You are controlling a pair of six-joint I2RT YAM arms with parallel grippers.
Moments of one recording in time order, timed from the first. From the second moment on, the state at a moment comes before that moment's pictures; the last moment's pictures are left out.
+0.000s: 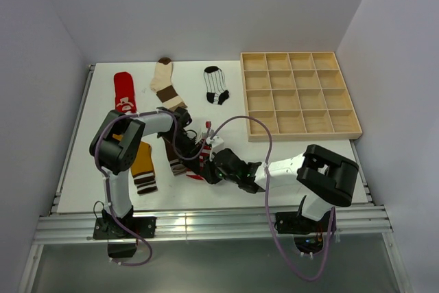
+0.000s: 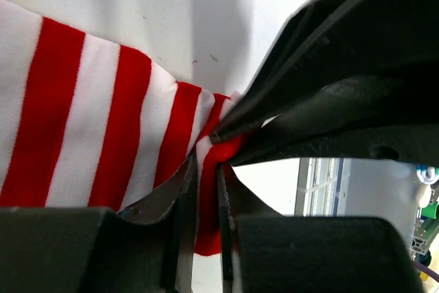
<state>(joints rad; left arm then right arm) -0.50 1.97 1.16 -0.86 0.96 0.76 1.09 1.59 0.57 0.44 0.11 0.53</state>
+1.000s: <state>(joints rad) -0.26 1.62 1.06 -0.41 0.76 0.23 1.04 1.62 0.54 0.53 -0.02 0.52</state>
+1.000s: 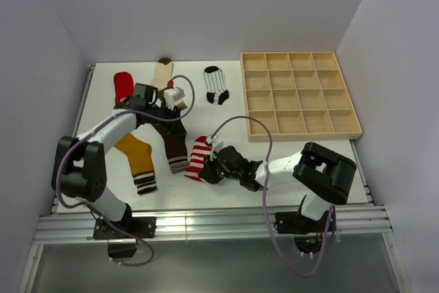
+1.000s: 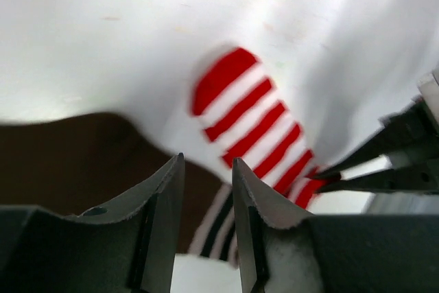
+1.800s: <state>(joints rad) -0.40 1.08 0.66 -0.39 0.36 0.51 0.94 1.71 0.71 0.36 -0.22 0.58</state>
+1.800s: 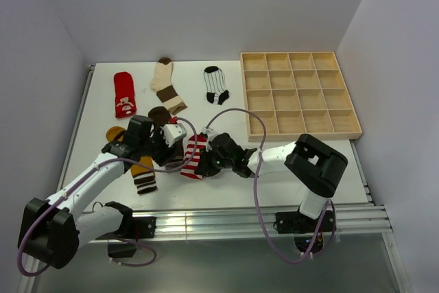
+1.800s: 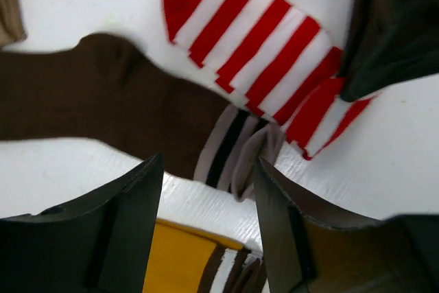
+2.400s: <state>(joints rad) -0.53 1.05 0.53 -0.33 0.52 0.71 0.86 1.80 0.87 0.16 -0.41 0.55</state>
